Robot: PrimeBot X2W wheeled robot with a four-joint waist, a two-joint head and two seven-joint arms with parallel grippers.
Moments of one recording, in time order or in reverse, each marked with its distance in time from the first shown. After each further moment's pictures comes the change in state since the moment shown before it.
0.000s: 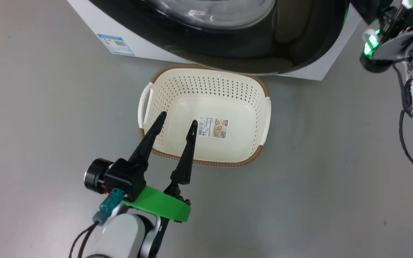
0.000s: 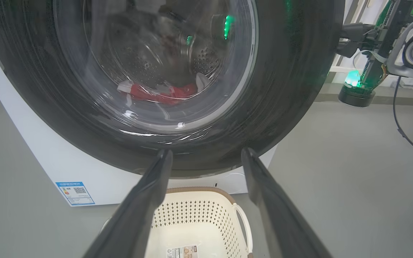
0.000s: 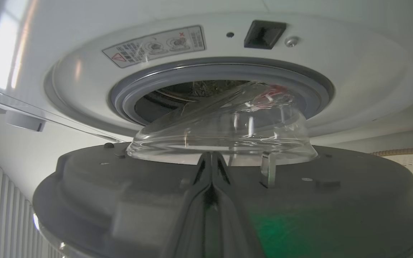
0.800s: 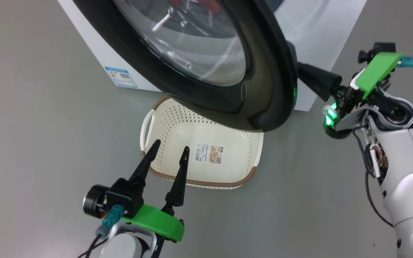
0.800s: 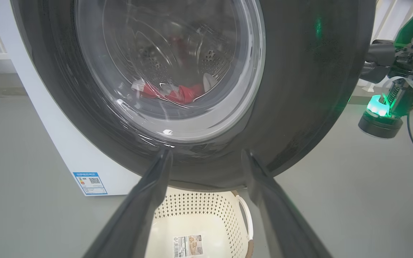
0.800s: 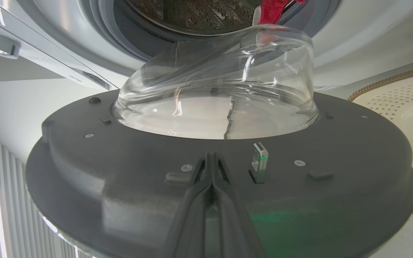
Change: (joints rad) left arm 0.080 0.001 0.023 0.064 0.008 -0.001 0.000; right arm 0.276 0.072 0.018 -0.131 0.010 0.000 0.090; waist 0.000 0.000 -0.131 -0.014
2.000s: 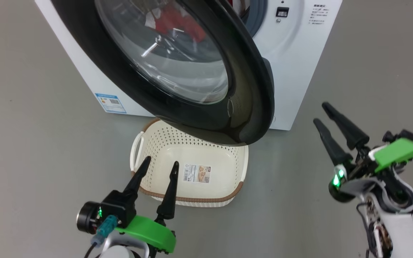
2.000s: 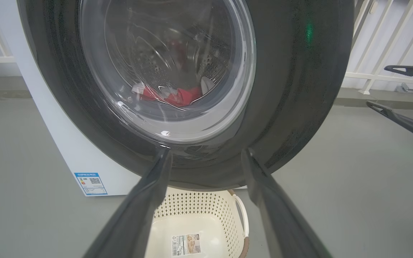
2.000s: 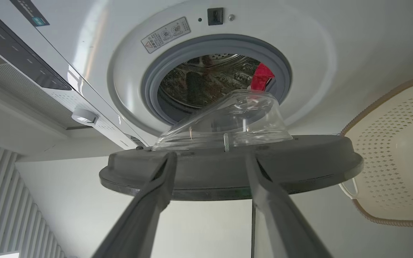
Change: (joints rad) left arm 0.061 0.001 0.043 0.050 0.013 -0.008 0.000; right arm 0.465 0.036 -0.089 -0.351 0.139 0.000 -0.317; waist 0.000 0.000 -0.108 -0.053
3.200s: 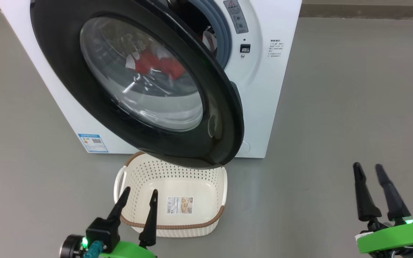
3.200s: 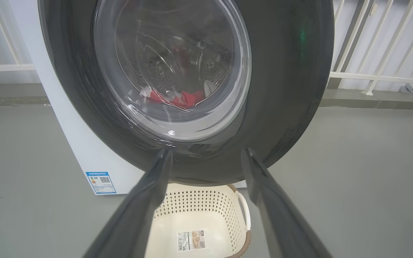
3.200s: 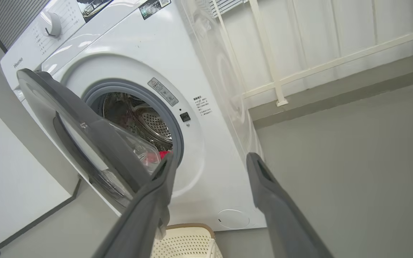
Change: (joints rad) left arm 0.128 0.005 0.099 0.022 0.045 0.000 0.000; right arm 0.439 -0.094 0.110 -0.331 -1.058 0.000 -0.714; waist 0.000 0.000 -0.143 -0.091
